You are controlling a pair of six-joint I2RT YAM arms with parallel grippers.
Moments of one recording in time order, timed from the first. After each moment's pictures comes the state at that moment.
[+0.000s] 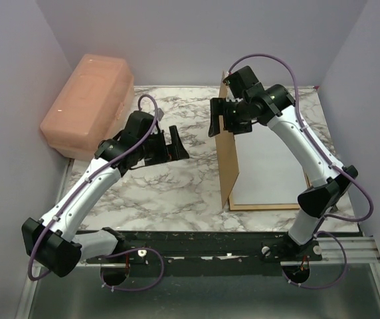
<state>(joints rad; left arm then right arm) -0.52 1.20 1.16 -0.73 0.21 -0.66 0.62 1.77 2.06 -1.26 -0.01 0.44</state>
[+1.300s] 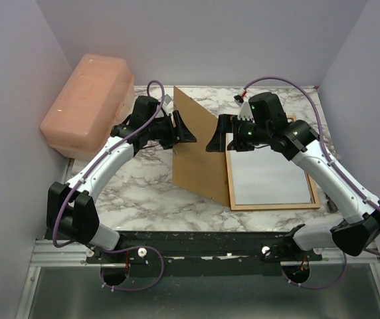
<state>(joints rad) -0.40 1.46 1.24 -0.40 0.56 -0.75 0.62 1.35 1.49 -0.81 -0.29 0.50</state>
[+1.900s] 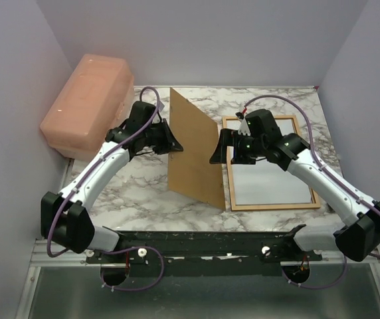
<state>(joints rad) -0.41 1.42 1.22 -0.55 0.39 -0.73 0.60 1.31 1.26 -0.72 -0.24 0.55</state>
